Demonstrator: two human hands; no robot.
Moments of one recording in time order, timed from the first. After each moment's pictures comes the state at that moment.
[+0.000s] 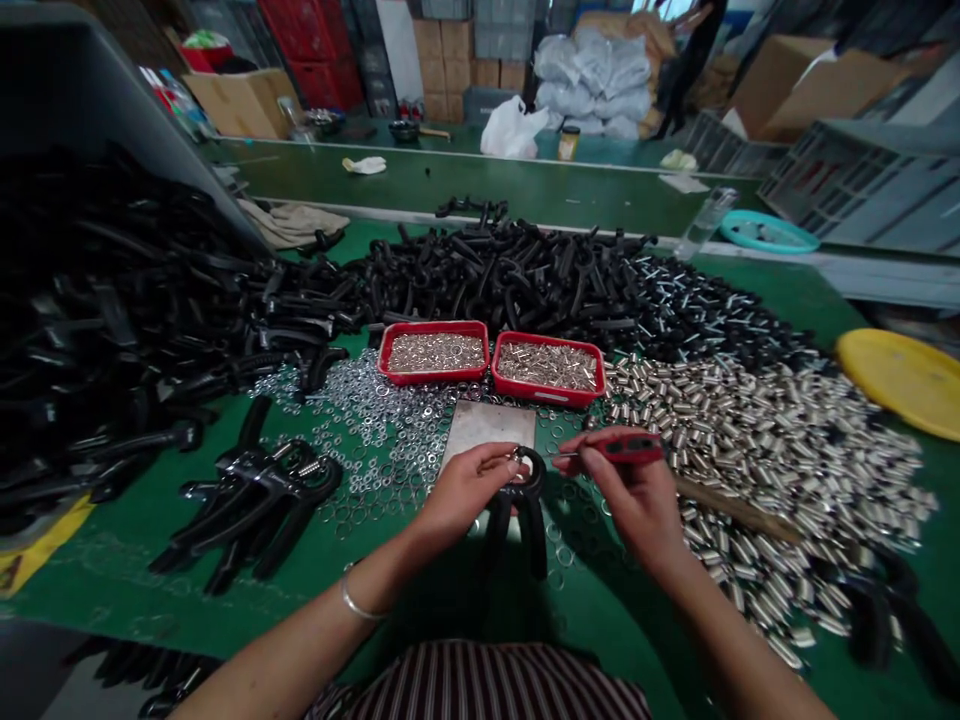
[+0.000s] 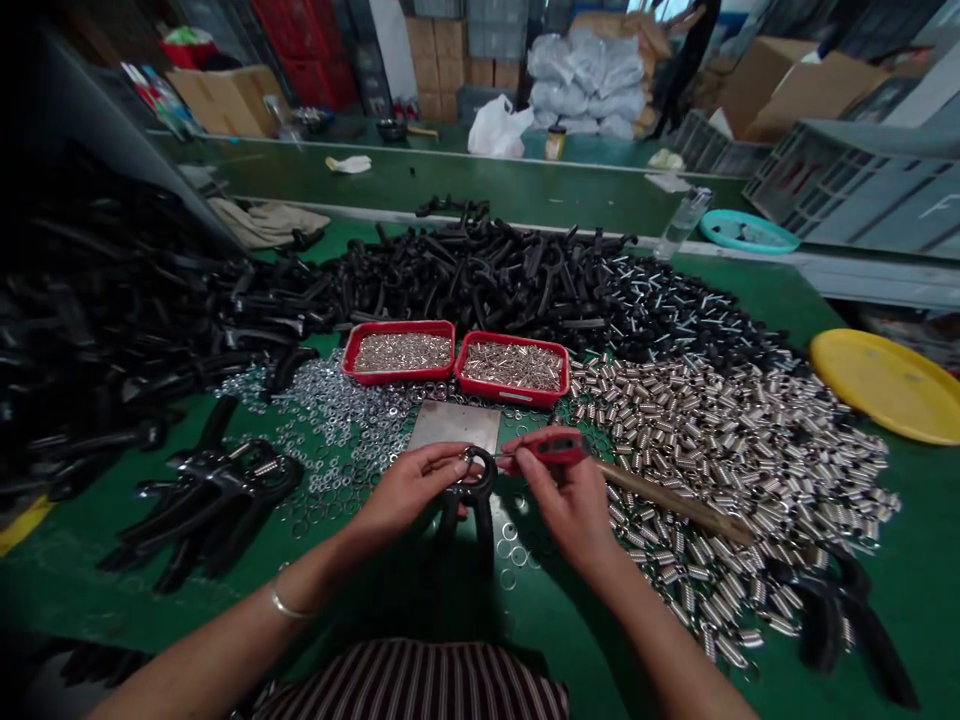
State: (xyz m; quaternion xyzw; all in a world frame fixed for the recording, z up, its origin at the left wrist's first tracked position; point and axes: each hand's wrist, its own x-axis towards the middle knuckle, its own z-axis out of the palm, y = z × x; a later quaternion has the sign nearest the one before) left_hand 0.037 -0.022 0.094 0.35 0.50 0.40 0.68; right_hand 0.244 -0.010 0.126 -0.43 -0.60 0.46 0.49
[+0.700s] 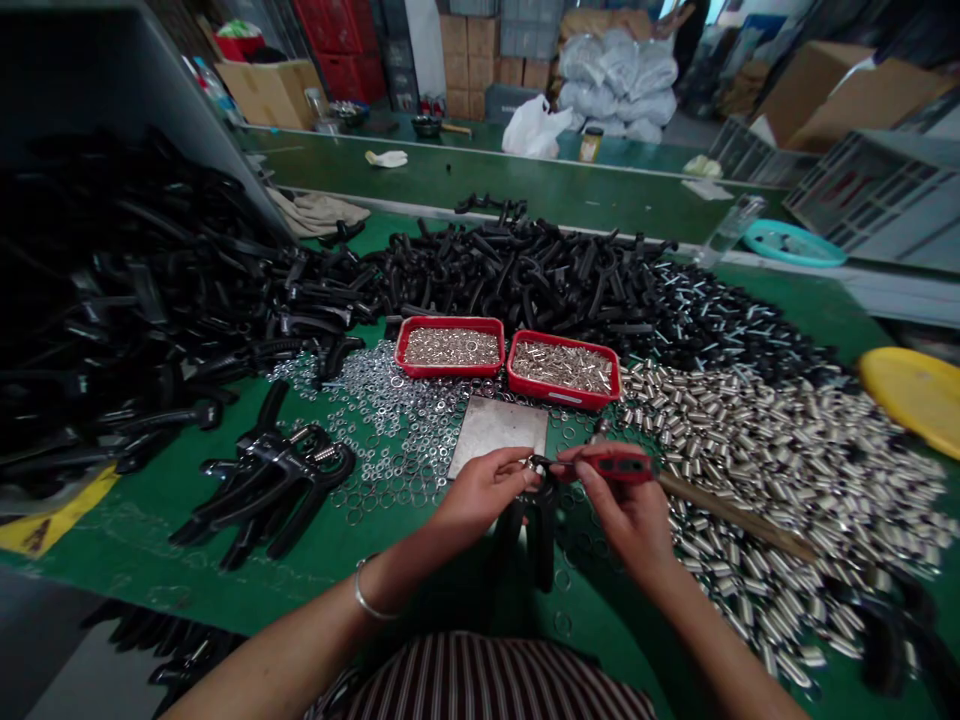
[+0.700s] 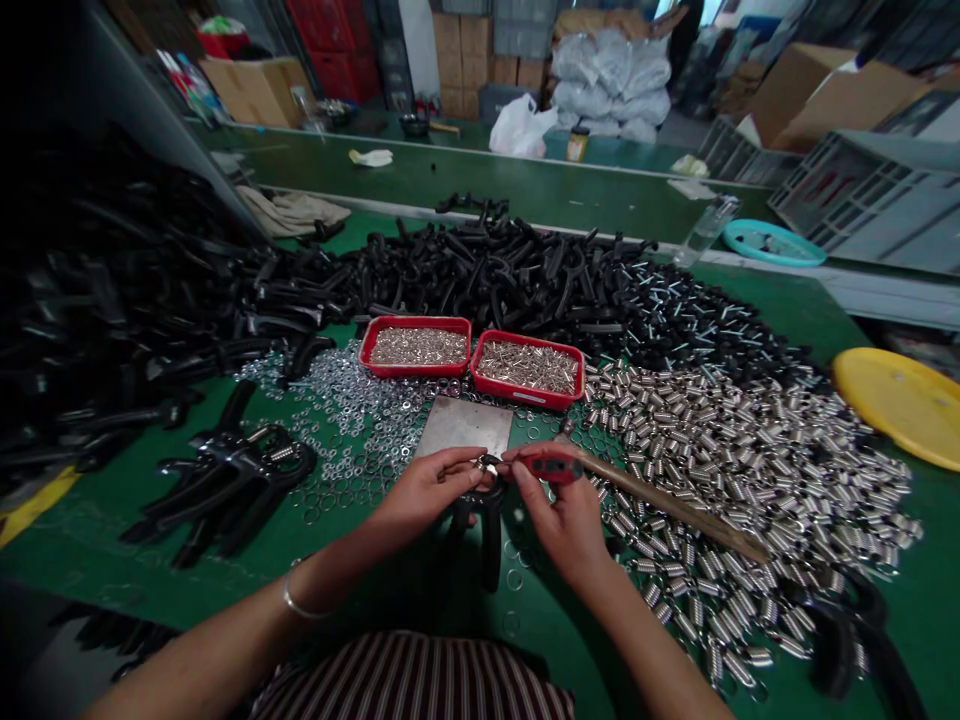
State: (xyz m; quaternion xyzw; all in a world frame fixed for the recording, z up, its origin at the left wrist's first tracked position) left_hand 0.035 -0.029 0.090 0.42 0.50 0.41 0.63; right_hand 0.237 -0.016 0.105 -0.46 -0.69 0.34 0.44
